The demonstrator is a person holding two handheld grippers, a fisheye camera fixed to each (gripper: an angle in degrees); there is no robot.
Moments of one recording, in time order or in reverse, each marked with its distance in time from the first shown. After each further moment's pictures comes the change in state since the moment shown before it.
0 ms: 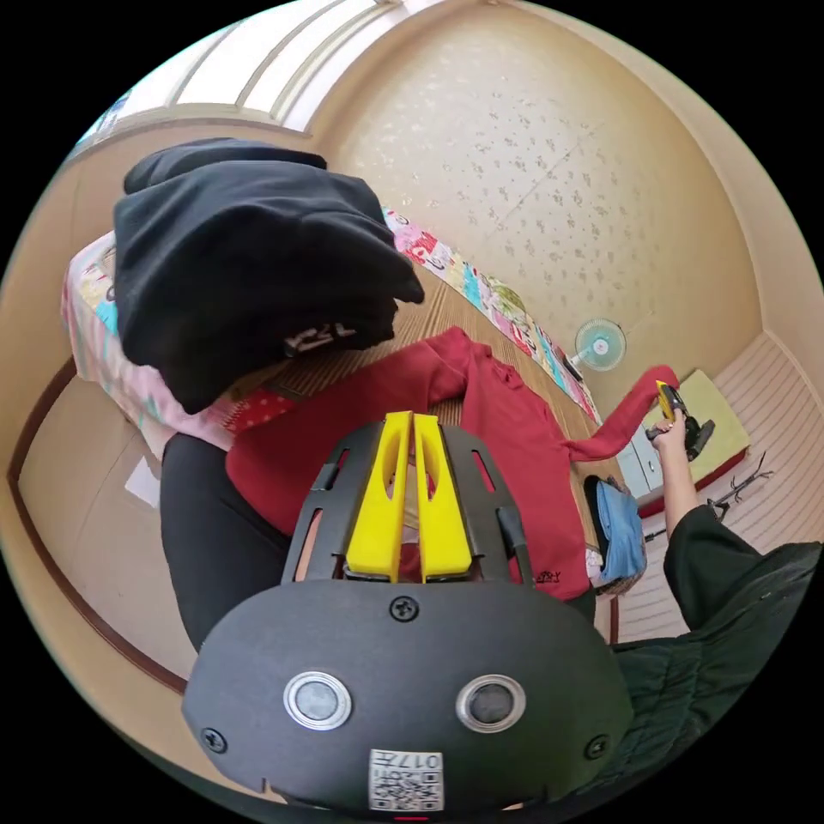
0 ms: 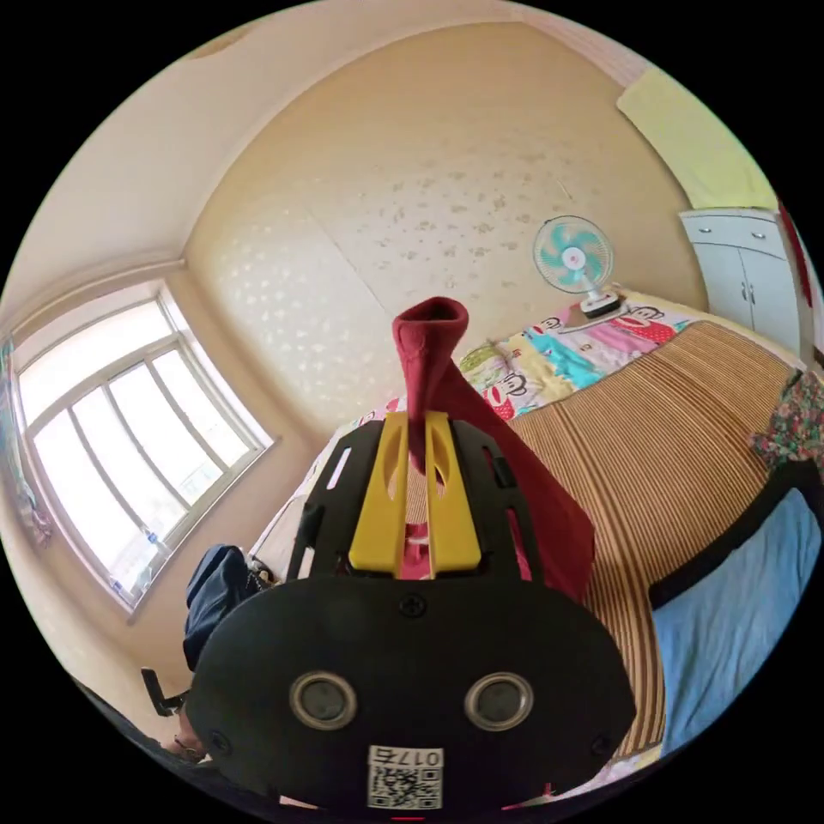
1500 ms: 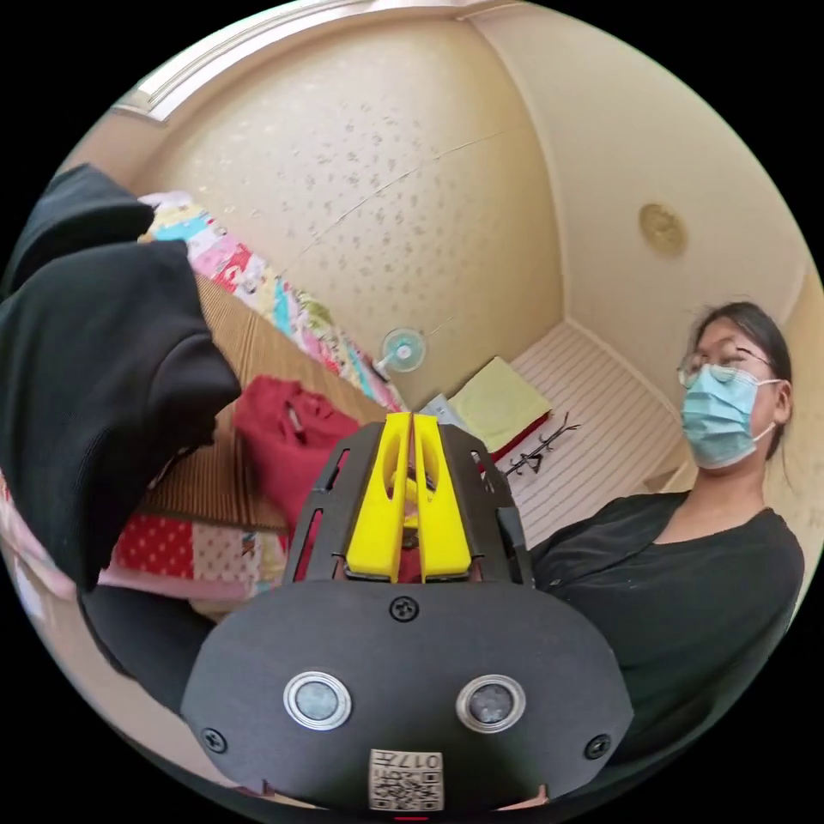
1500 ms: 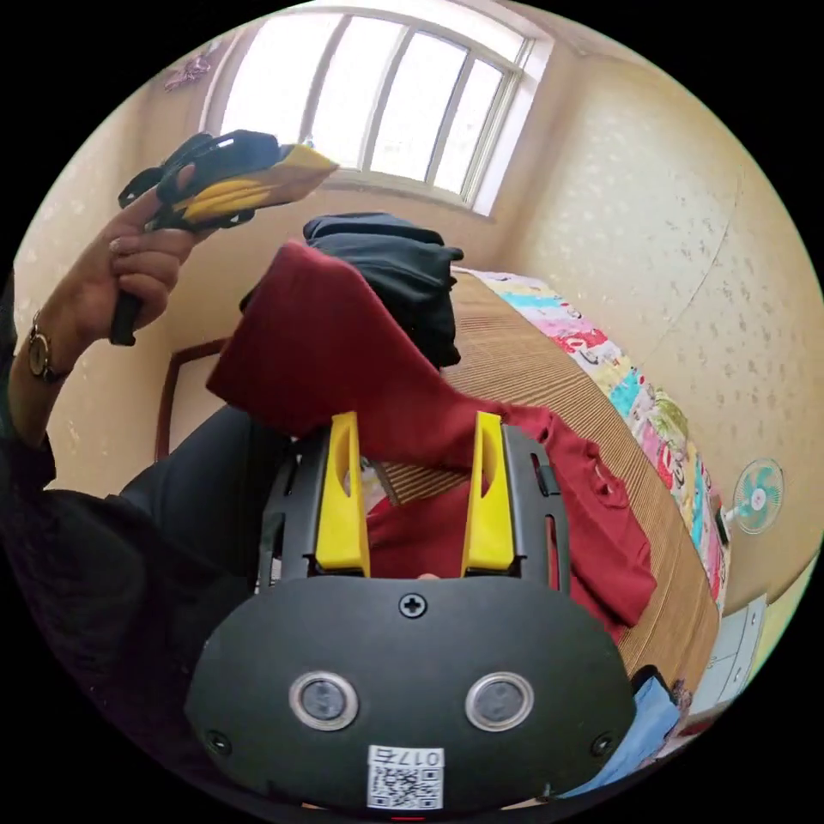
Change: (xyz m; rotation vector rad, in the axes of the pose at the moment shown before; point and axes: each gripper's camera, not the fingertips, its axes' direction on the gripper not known) left arm 0.043 -0.138 -0.086 -0.032 0.689 0.251; right arm -0.118 0.642 0.107 -0.422 -0.037 -1.081
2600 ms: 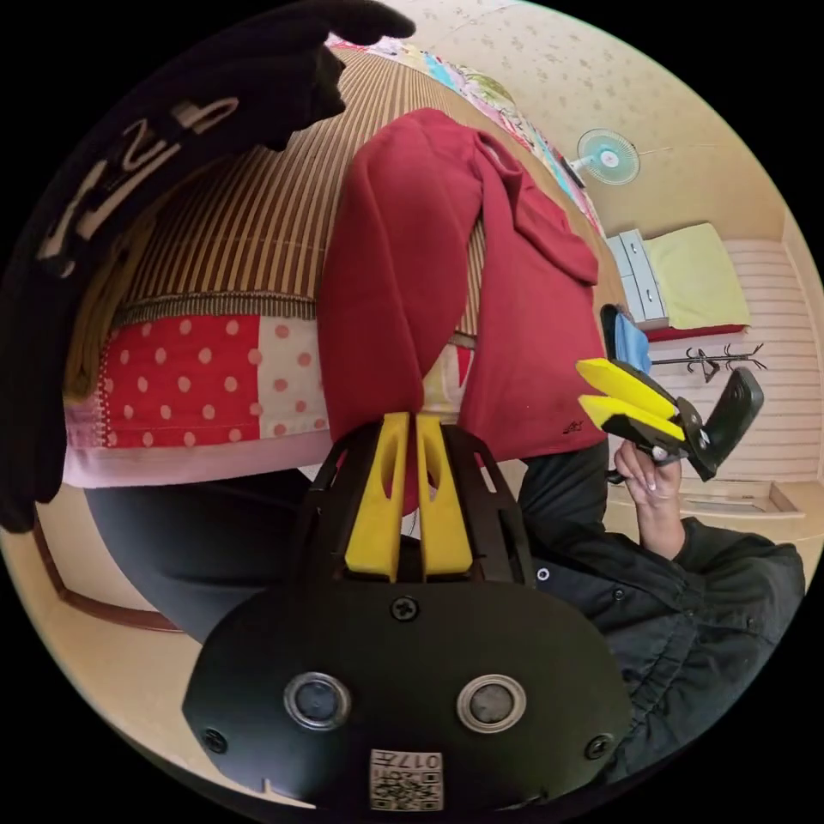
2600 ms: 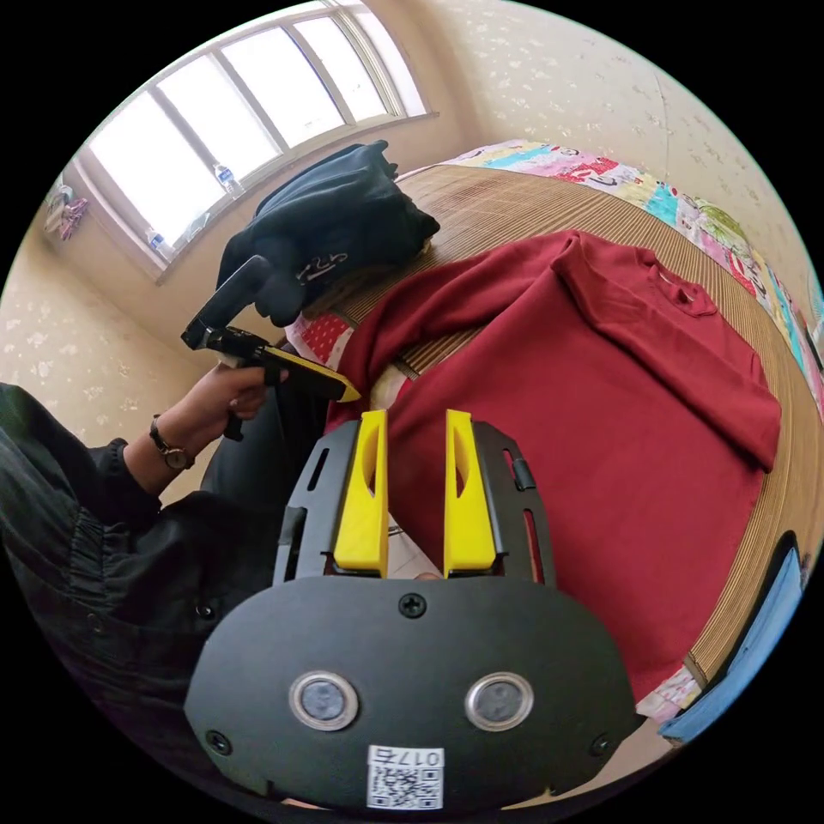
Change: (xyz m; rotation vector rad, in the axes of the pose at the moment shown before) left arm -0.127 0.073 0.177 -0.734 -0.502 -0.287; right arm 0.081 0.170 0.058 -0.309 -0.370 0.466
